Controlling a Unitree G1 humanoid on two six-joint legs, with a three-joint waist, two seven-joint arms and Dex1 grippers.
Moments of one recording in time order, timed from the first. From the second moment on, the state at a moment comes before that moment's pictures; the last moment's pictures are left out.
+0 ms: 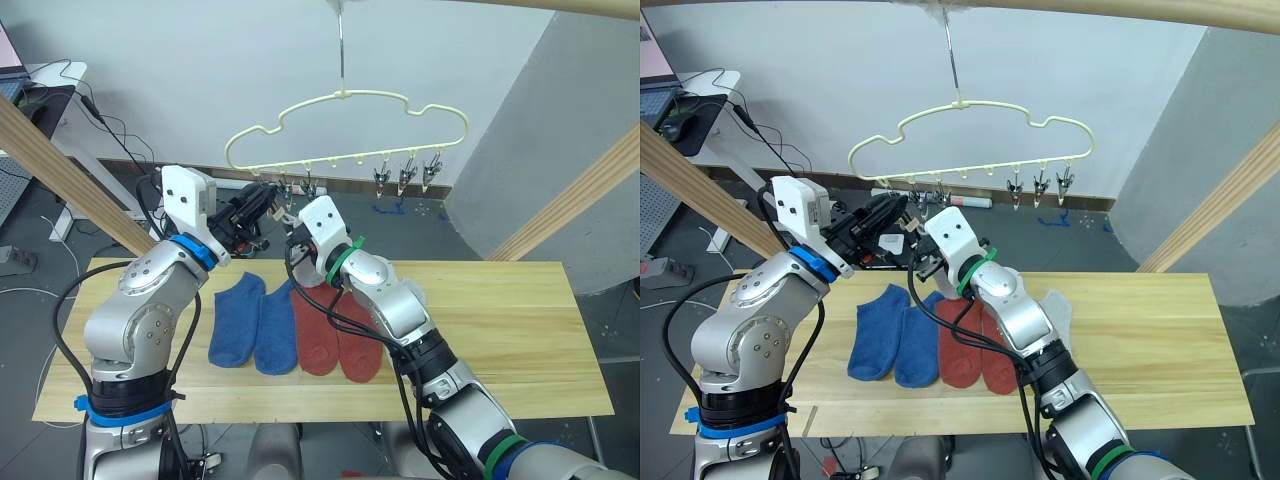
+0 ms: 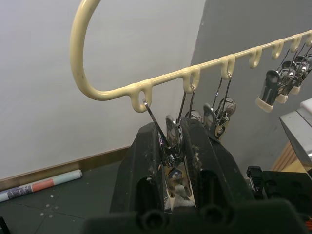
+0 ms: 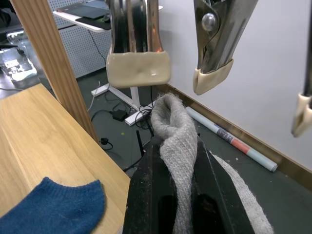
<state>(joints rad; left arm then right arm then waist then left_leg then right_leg) -0.39 0.45 0.23 -0.35 -0.64 0.65 -0.40 -0.67 0.13 0.32 0.24 -0.02 0.31 0.30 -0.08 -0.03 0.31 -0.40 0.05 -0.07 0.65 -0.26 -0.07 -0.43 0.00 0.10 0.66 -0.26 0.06</state>
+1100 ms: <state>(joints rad) -0.38 0.43 0.24 -0.38 -0.67 0.66 -0.38 -0.68 0.13 0.36 0.23 0.06 0.26 0.30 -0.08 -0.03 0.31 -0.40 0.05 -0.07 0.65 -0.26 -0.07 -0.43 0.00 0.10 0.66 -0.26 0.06</state>
